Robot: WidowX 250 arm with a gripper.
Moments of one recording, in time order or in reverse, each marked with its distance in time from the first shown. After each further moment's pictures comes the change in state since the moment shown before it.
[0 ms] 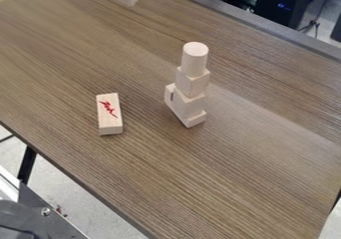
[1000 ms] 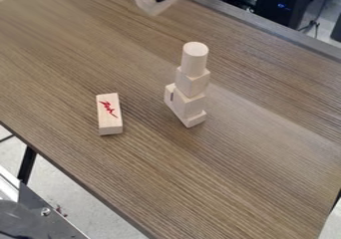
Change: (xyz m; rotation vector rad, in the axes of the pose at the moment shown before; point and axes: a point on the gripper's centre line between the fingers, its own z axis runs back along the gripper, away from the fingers) arm -0.018 -0.057 0.004 -0.160 0.162 -0.262
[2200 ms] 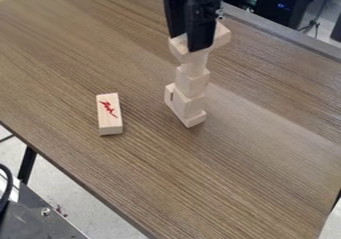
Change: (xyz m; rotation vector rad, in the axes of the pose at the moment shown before) arm 0.014 -0.017 -0.056 0.004 0.106 -0.067
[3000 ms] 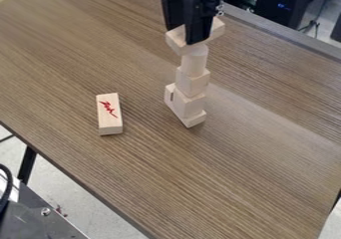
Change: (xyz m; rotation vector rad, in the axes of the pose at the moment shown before) arm 0.008 0.012 0.001 0.065 0.010 0.065
